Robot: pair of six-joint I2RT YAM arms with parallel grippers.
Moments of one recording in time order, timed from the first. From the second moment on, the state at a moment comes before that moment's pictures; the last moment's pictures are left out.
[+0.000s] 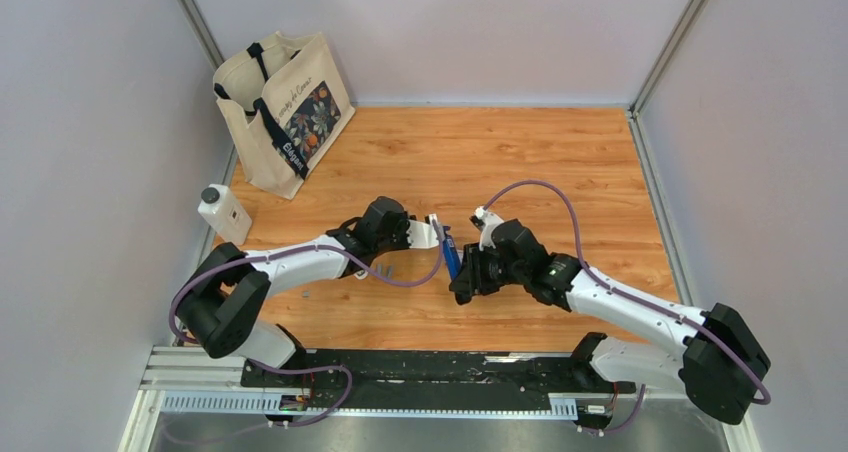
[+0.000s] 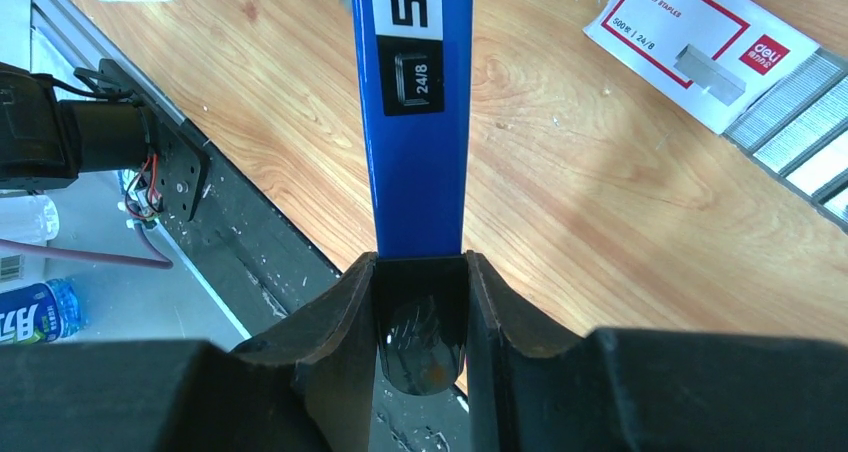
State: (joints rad) left arm -0.72 1.47 0.72 0.03 -0.14 0.85; right arm 0.83 1.11 0.60 -0.20 -0.25 0.62
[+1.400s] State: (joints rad) left arm -0.58 1.19 0.93 -0.66 0.16 0.50; right arm 0.65 2.07 1.70 -0.51 0.13 0.35
